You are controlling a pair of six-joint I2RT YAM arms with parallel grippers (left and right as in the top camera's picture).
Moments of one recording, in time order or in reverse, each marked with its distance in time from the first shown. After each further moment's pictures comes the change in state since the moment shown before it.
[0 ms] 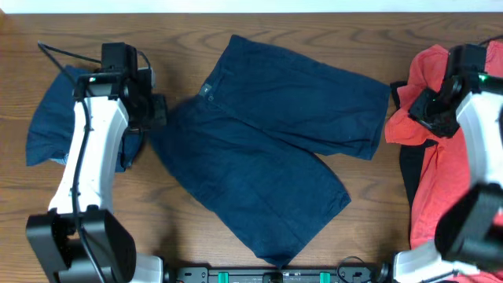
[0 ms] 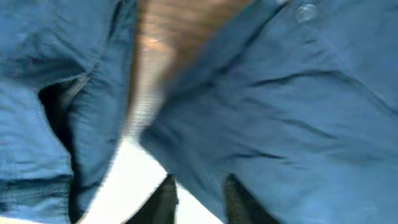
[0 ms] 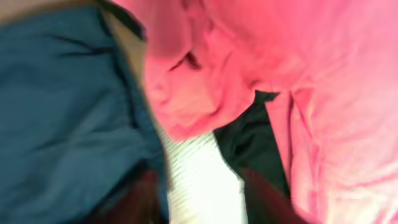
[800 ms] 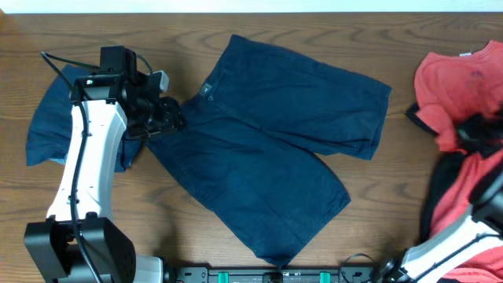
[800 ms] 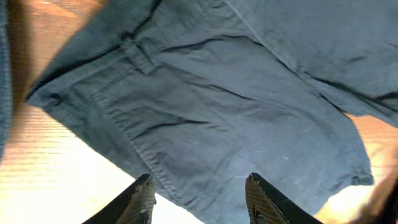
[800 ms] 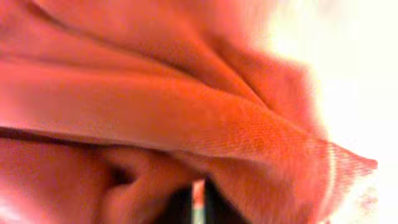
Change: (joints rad) left arm 0.000 -0.023 0.000 -0.085 0.266 -0.001; right arm -0.429 0.316 0.106 0.137 -0.208 -0.048
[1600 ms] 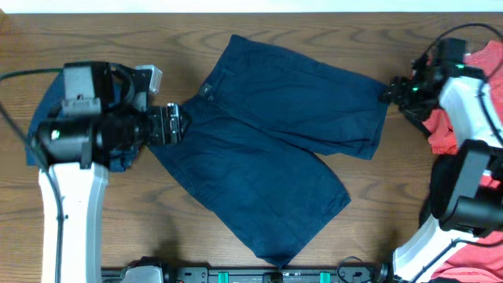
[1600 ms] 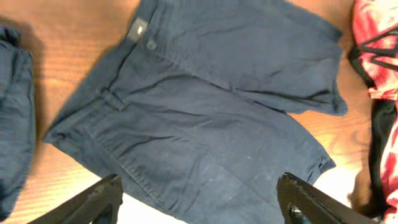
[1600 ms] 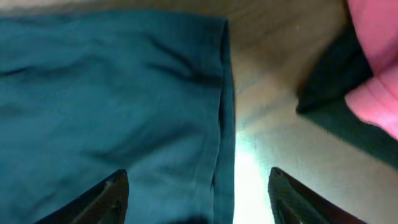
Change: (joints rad) left arm 0.000 -0.349 0.005 -0.015 0.088 0.097; right arm 0.487 -0.109 -0.049 0.083 -0.010 -0.150
